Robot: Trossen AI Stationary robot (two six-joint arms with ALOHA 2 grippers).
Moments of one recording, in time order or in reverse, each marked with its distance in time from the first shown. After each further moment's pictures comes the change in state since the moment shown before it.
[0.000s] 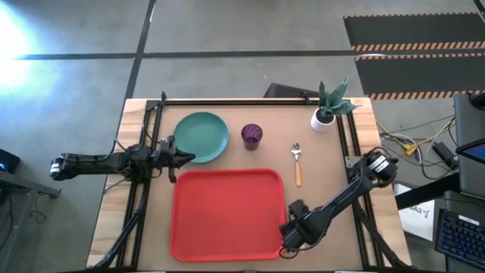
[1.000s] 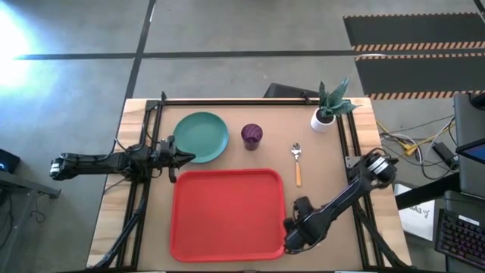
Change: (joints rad) left arm 0.000 0.001 0.000 0.000 0.000 0.000; right arm 0.008 -0.024 0.048 -0.219 0.027 0.066
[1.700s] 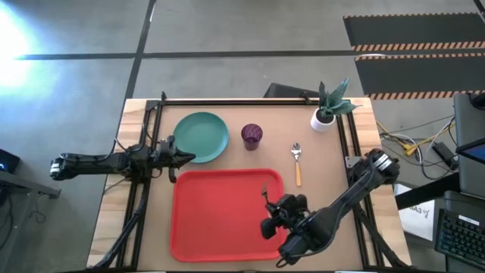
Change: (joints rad) left arm 0.000 0.000 0.000 0.000 0.000 0.000; right arm 0.010 0.002 0.261 0.196 0.806 -0.196
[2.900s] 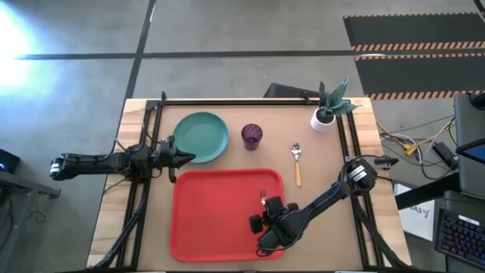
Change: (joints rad) left arm 0.000 -0.001 0.000 0.000 0.000 0.000; right arm -0.112 0.224 -0.010 0.057 -0.356 0.139
